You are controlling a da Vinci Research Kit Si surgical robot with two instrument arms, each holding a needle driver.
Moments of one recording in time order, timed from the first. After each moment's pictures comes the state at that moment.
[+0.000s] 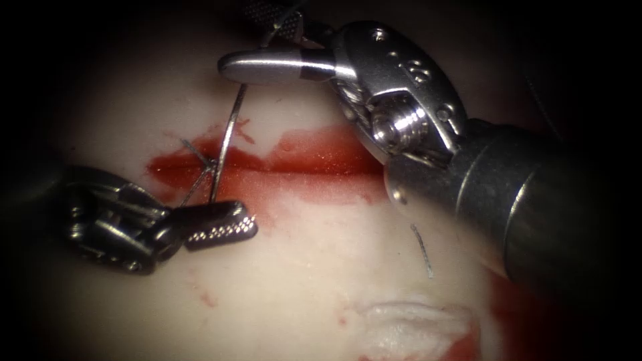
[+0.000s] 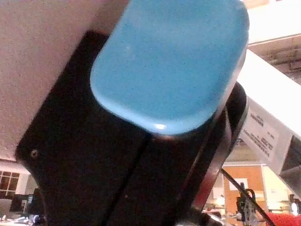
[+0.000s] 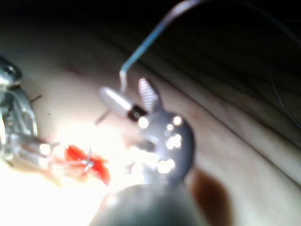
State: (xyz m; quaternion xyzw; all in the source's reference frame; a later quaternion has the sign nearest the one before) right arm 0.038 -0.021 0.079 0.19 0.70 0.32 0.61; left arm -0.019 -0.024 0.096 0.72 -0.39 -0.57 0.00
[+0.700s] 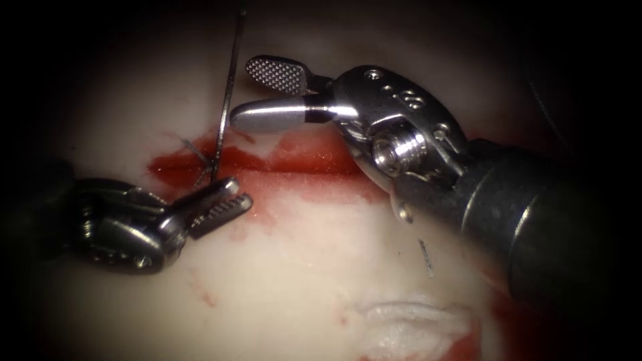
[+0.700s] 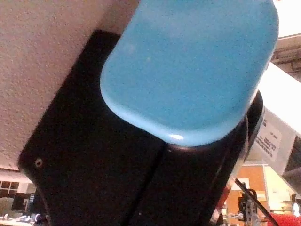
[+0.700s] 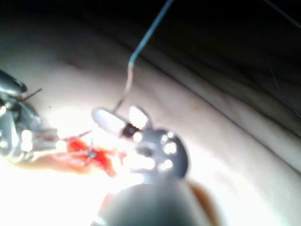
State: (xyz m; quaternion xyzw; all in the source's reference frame) right arm 0.039 -0.024 0.080 0.23 0.64 0.37 0.64; left arm -0.018 -0.024 0.098 0.70 -0.40 -0.58 -0.08
